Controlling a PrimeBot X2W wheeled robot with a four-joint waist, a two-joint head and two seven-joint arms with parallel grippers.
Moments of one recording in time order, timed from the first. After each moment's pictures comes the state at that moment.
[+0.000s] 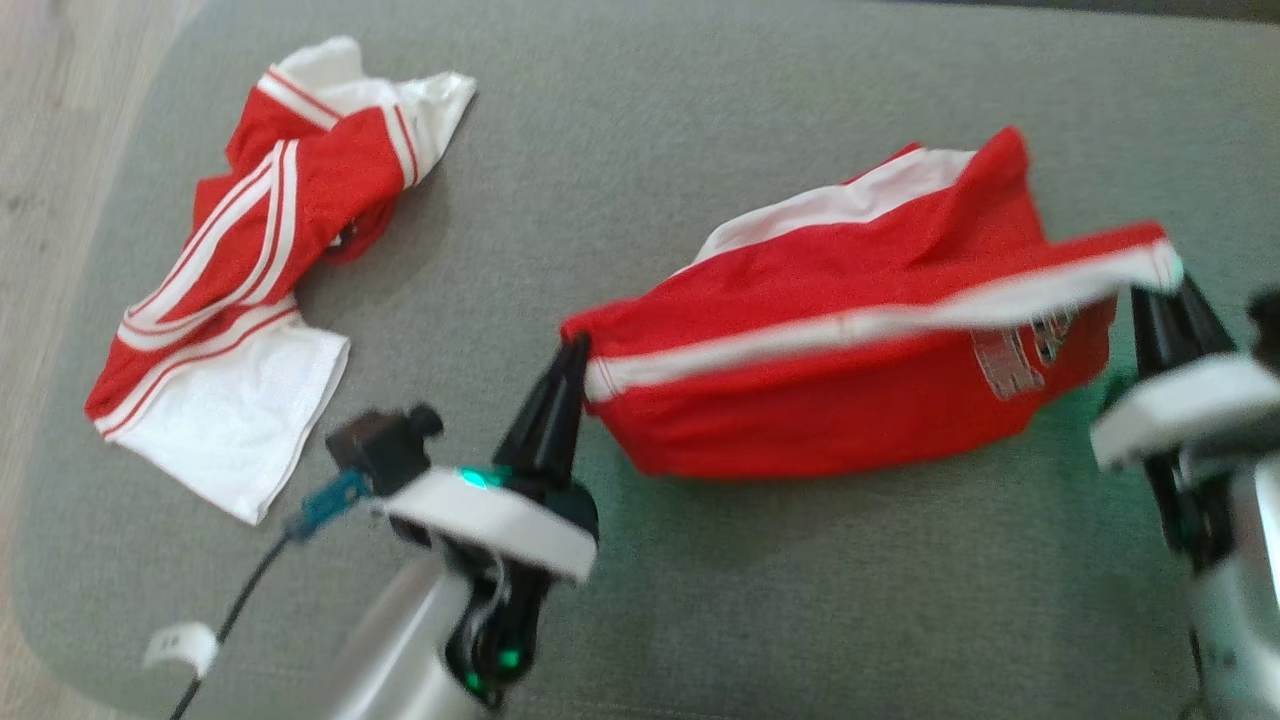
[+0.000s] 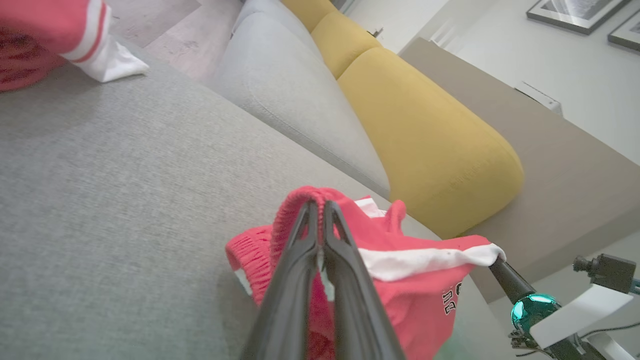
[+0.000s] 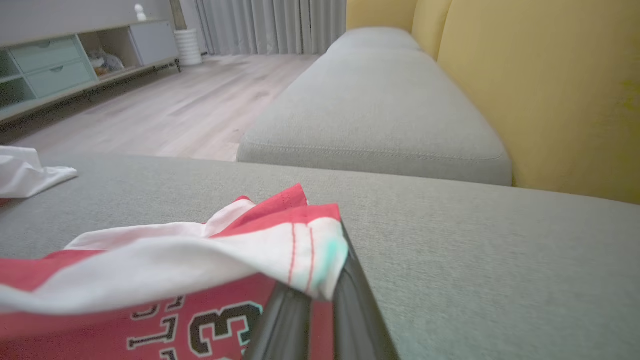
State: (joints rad) left arm -0.28 0.10 -0.57 0.20 -0.89 -0.11 -0.10; right arm -0.25 -0.24 -0.03 0.22 0.19 0.12 0.00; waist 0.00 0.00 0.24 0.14
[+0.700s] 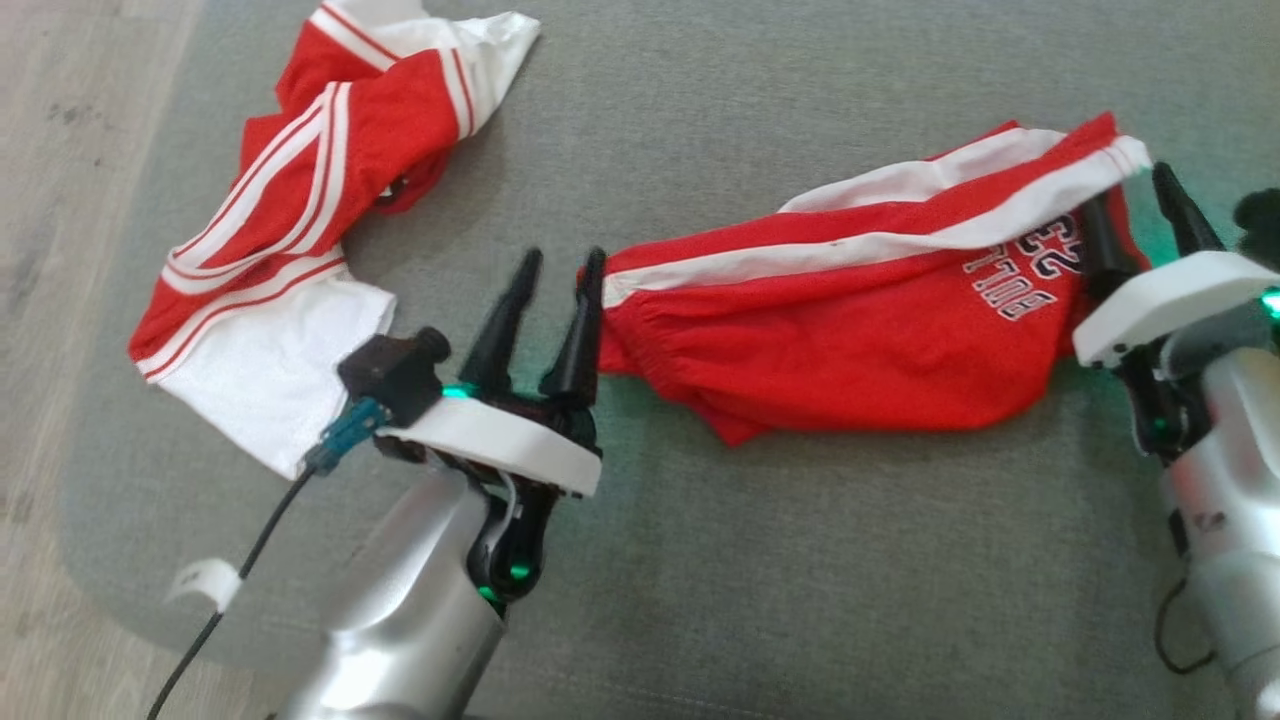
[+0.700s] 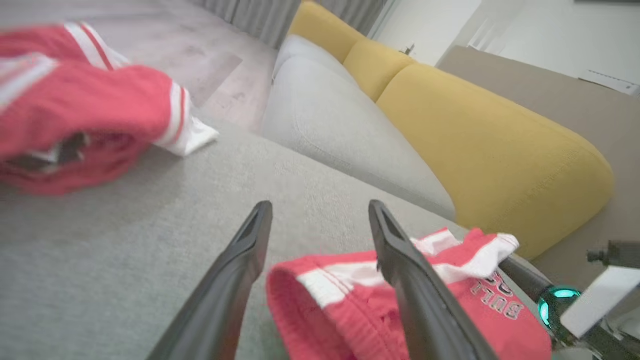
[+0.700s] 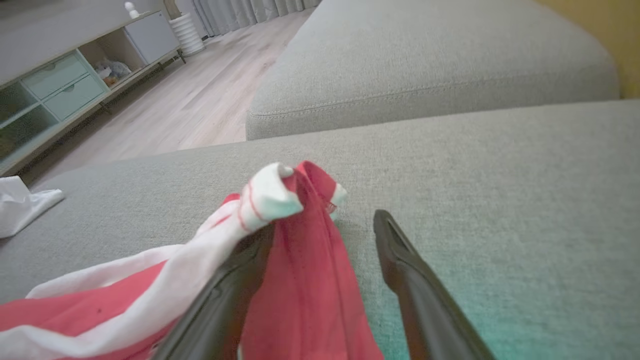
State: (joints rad) left arm -0.52 0.05 -0.60 0.51 -0.81 -0.12 -0.25; right arm -0.64 -0.28 0.14 0.78 0.43 0.12 -0.11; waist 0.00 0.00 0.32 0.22
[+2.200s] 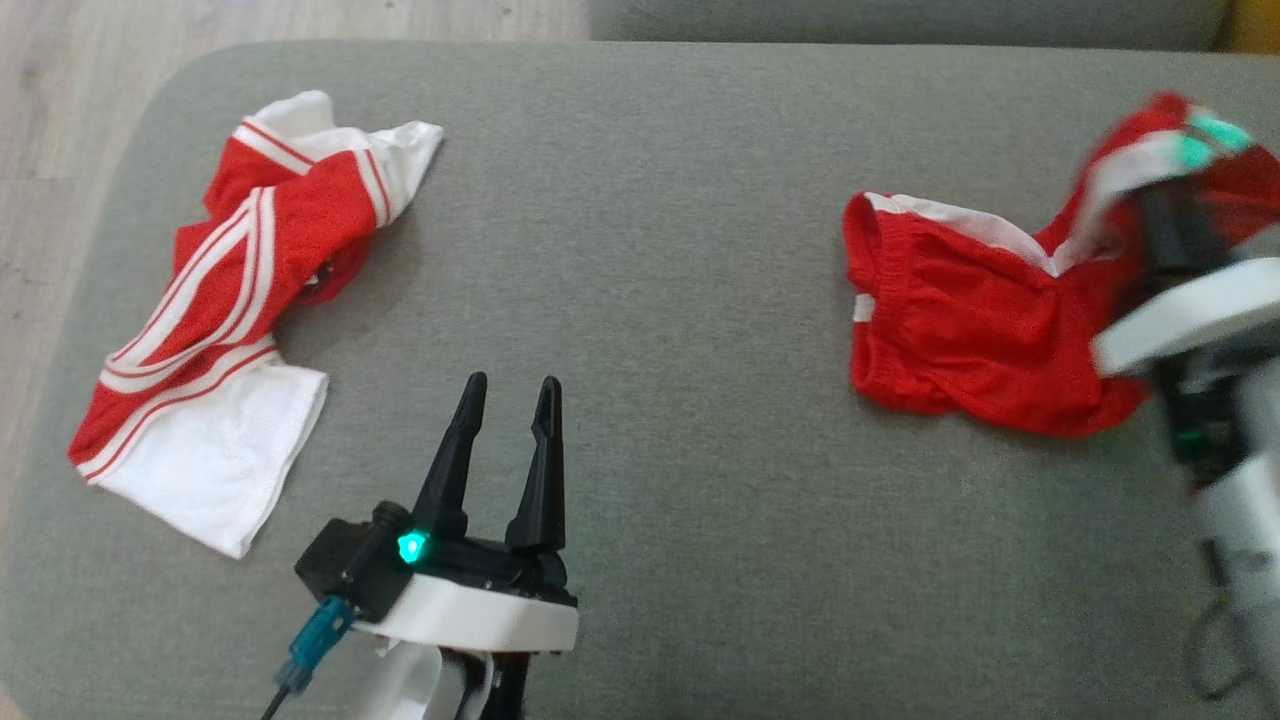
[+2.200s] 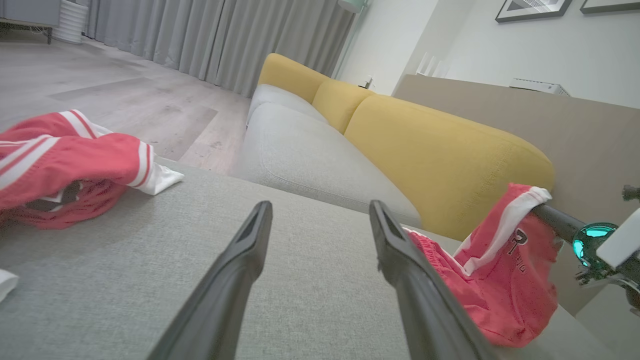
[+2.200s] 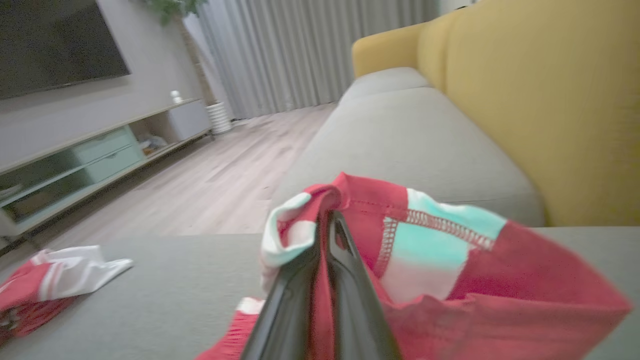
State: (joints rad) left arm -0.11 0.05 -0.42 0.11 -0.48 -0.04 -0.26; right arm -0.52 -0.40 0.25 0.49 0.62 0.12 -0.11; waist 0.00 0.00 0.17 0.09
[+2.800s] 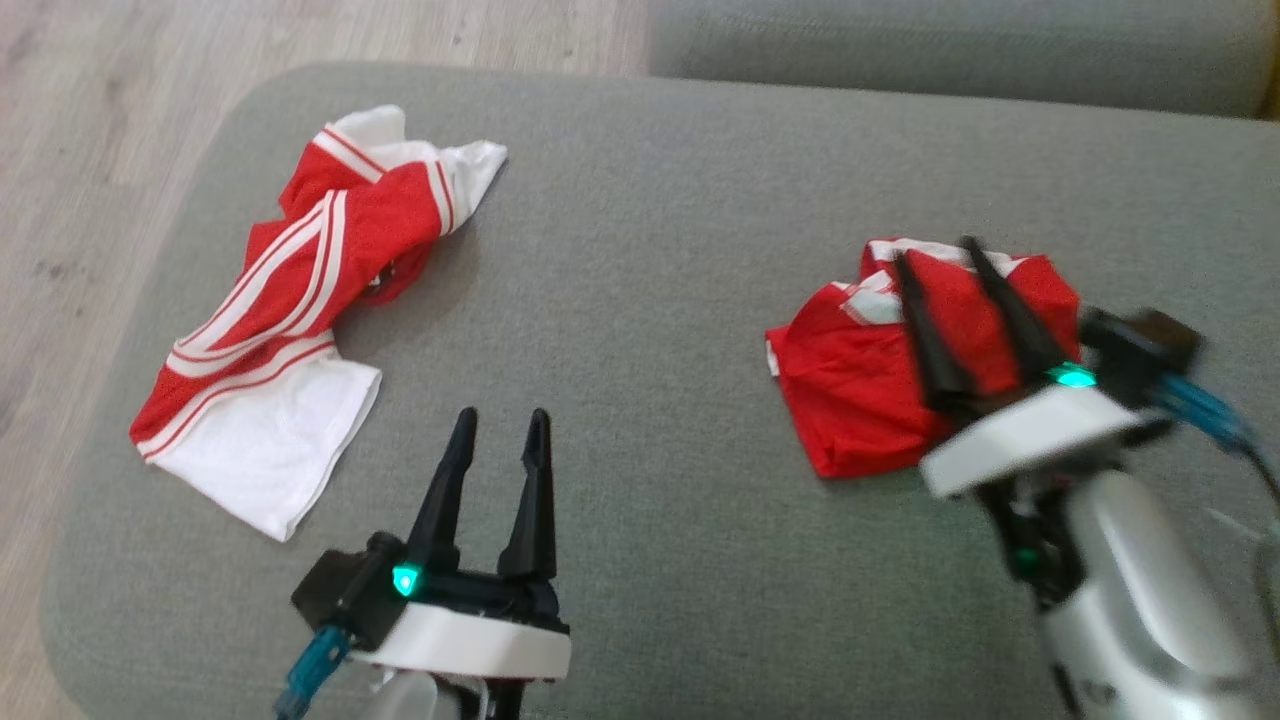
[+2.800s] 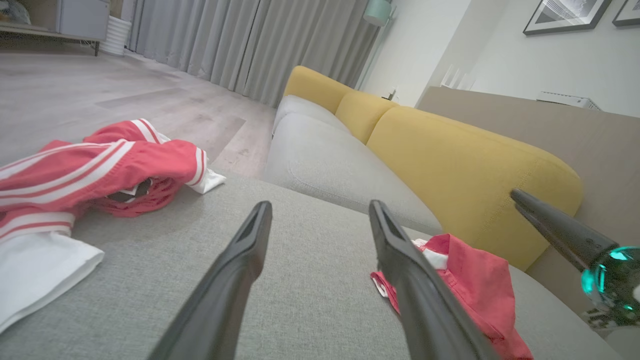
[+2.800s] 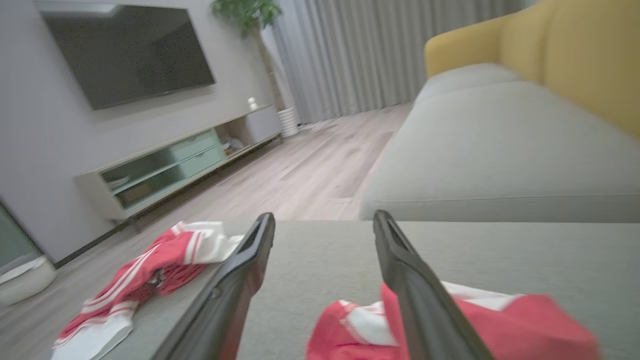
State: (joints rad) left arm -0.06 0.05 -0.41 0.12 -0.49 -0.02 -0.26; right arm -0.30 -0.13 0.23 0.25 0.41 0.12 -0.07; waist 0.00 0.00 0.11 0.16
